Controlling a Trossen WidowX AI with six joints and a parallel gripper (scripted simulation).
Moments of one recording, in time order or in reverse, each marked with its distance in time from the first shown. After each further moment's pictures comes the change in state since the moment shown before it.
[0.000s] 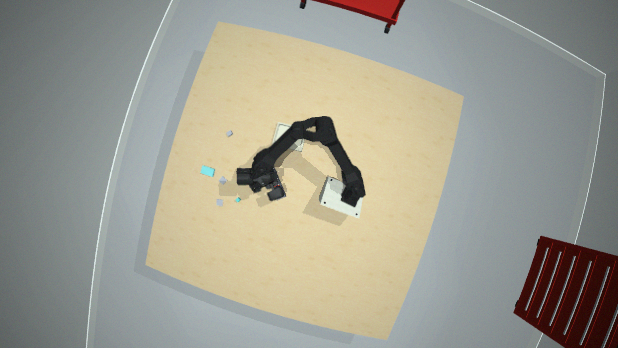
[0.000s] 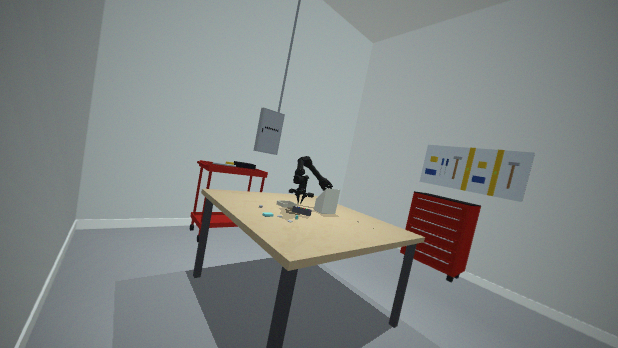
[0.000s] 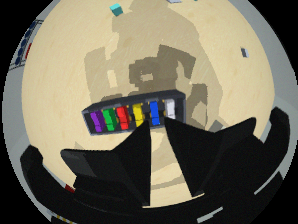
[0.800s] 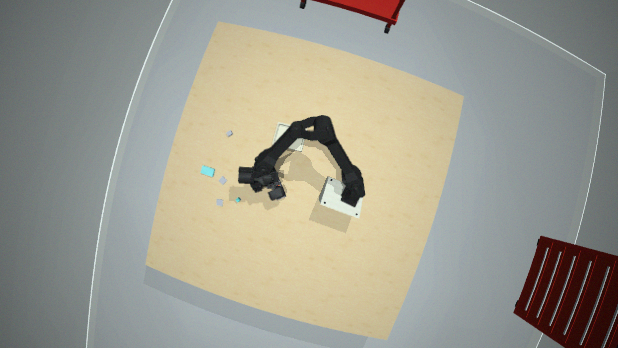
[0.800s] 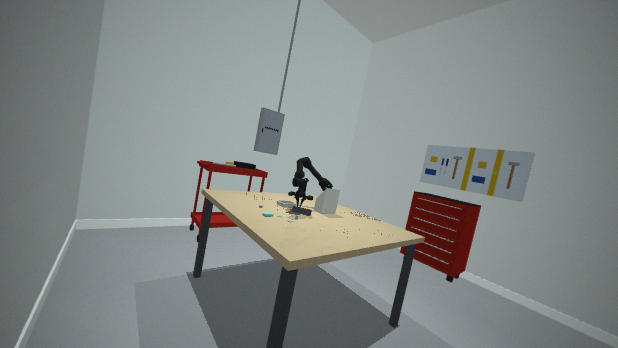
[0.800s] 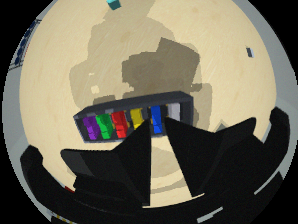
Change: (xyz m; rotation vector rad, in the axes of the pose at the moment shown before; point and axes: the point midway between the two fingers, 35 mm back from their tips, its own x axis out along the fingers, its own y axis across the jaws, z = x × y) arm 0.021 0.000 -0.001 -0.001 0.002 -0.001
